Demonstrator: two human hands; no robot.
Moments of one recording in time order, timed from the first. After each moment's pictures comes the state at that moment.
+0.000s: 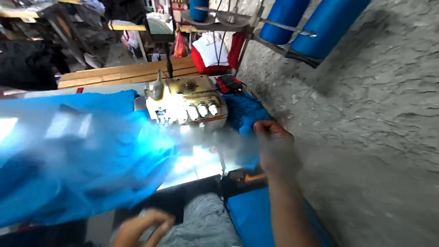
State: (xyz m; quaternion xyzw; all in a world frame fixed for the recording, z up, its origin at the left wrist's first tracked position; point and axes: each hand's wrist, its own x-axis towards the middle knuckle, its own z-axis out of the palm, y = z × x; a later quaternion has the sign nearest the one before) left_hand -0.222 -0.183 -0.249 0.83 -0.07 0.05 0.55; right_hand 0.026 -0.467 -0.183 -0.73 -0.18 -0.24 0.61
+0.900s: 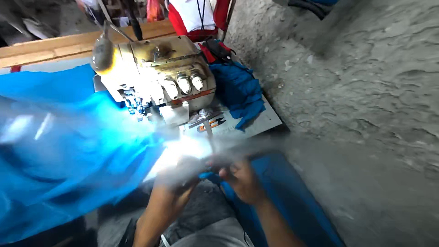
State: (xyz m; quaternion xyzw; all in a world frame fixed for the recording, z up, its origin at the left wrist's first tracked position) left_hand -0.105 -0.252 -0.246 0.80 -0.19 0.12 0.56; right_hand -0.066 -0.465 -0.260 -0.70 -0.26 0.04 0.67
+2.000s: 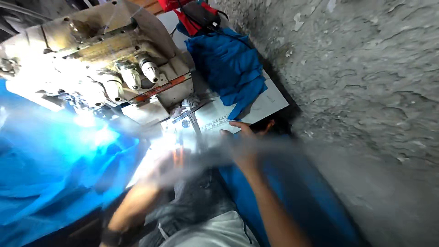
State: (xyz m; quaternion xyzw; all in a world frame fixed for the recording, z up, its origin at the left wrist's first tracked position) left_hand -0.073 -0.259 -0.261 0.55 0.01 -0.22 0.80; right_hand -0.009 -0.508 -0.322 -0.91 0.07 -0.10 0.39
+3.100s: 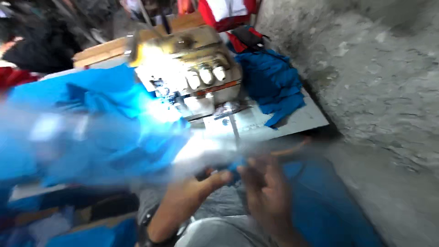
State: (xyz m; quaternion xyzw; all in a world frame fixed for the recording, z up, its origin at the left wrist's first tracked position) left_hand -0.129 -0.268 -0.193 0.70 -0.01 0.04 0.72; right_hand -0.096 -0.438 -0.224 -0.69 -0.22 -0.12 0.68
